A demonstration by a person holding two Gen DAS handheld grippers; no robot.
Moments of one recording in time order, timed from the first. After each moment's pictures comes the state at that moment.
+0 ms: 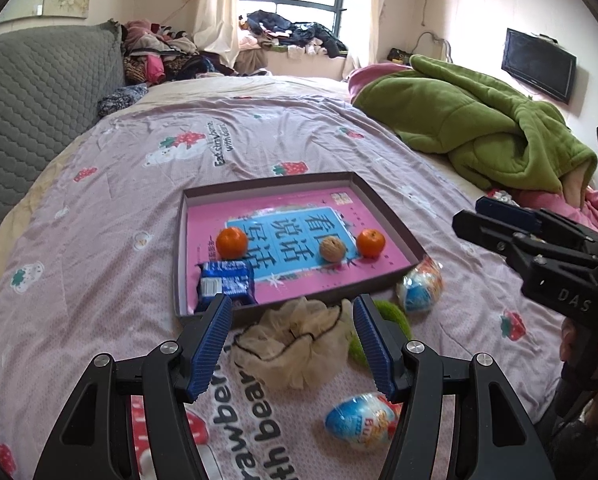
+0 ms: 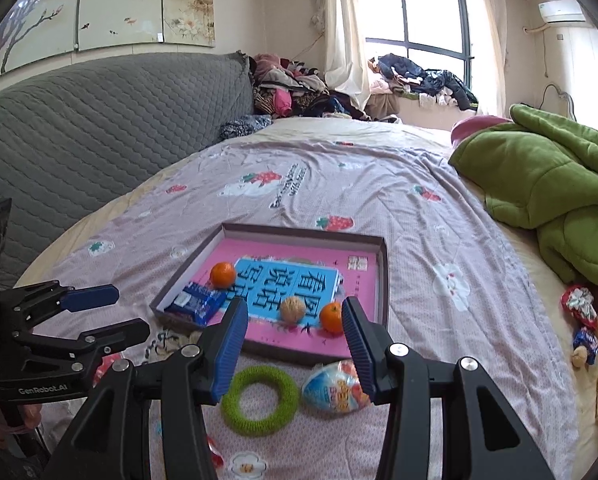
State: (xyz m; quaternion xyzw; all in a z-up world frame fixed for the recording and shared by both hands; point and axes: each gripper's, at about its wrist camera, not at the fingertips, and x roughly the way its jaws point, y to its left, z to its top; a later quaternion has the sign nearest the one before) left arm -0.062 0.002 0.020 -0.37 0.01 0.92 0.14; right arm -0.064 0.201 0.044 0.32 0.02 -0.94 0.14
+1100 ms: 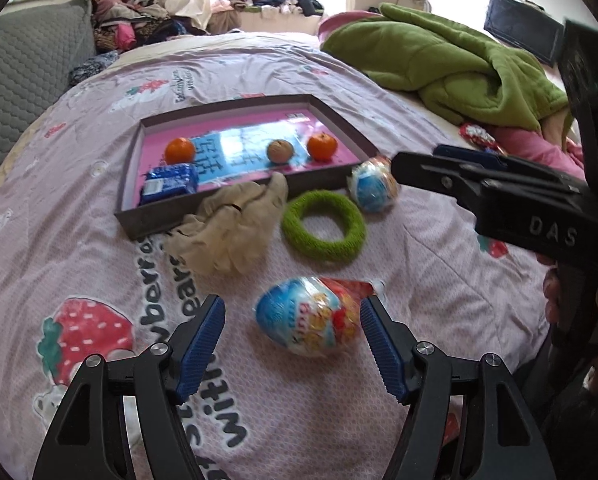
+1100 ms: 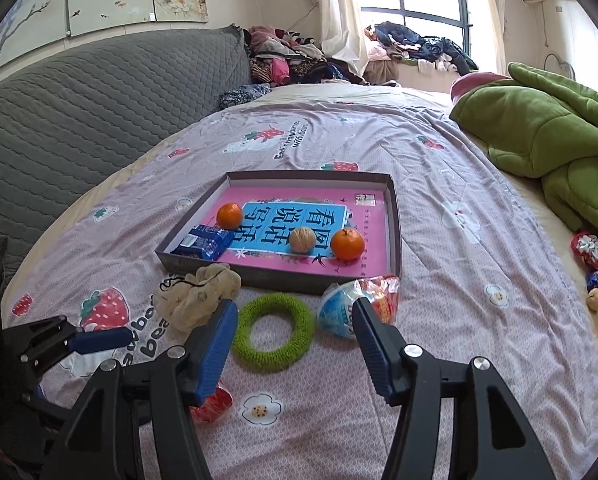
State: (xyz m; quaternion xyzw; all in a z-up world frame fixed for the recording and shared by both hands) left arm -0.006 0.039 -0.037 -0.44 0.03 0.88 0.18; right arm -0.035 0.202 0.001 0.37 0.00 -0.92 0.14
